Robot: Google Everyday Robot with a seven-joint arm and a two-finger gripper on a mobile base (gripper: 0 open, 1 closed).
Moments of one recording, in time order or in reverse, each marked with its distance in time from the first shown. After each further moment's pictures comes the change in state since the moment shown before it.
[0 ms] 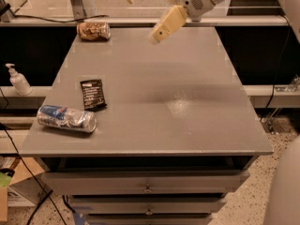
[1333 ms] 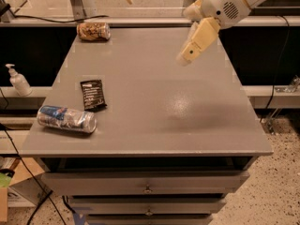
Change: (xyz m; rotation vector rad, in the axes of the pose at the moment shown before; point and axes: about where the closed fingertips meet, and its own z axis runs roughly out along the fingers) arm 0.036 0.073 -0.060 -0.099 0.151 -0.014
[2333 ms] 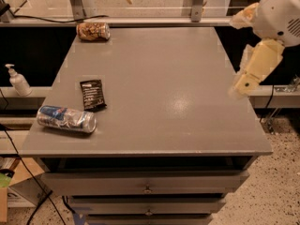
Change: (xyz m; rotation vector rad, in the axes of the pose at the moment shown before) arm 0.067 0.079 -0.083 0.129 0.277 -0.040
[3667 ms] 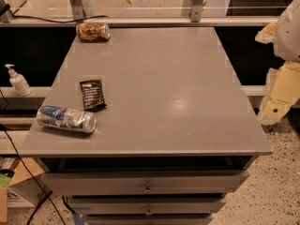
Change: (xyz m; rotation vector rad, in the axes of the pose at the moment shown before) arm 0.053 0.031 -0.017 0.035 0.286 0.019
